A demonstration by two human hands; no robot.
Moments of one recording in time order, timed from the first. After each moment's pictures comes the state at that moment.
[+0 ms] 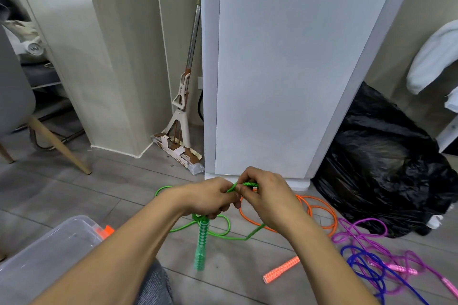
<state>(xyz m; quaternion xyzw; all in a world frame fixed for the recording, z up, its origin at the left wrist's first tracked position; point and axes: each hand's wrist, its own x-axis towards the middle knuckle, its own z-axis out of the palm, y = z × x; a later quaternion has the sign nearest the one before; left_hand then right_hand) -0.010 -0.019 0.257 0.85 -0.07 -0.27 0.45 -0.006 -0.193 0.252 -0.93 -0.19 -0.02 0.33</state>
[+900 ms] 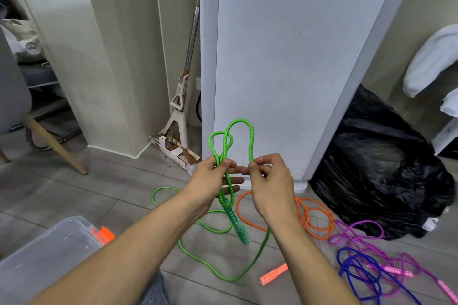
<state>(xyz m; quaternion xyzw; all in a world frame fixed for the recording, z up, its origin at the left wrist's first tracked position) -0.002 -0.048 0.259 0.62 0.13 -0.03 0.78 -0.006 -0.175 0.261 -0.82 0.01 -0.13 0.55</state>
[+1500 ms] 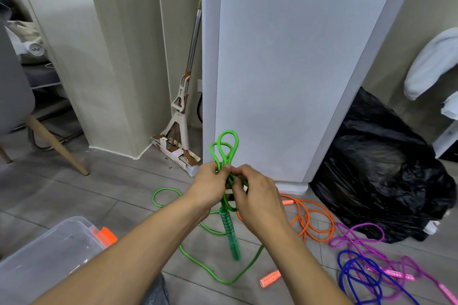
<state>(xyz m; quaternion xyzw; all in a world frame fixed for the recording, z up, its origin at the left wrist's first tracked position) -0.001 -0.047 0.254 0.70 0.15 0.01 0.70 -0.022 -0.165 0.257 -0.91 -0.13 -0.10 0.38</state>
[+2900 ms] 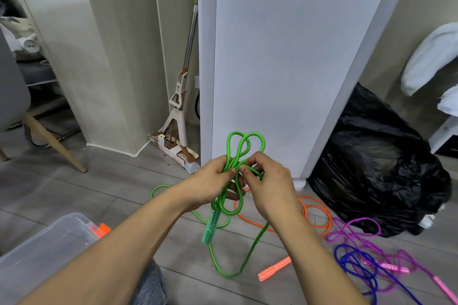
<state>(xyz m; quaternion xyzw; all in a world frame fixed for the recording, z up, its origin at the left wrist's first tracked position) -0.003 -0.037 0.257 0.74 -0.03 -0.12 0.67 -0.007 -0.192 0.264 -0.90 -0.09 -0.12 0.41</state>
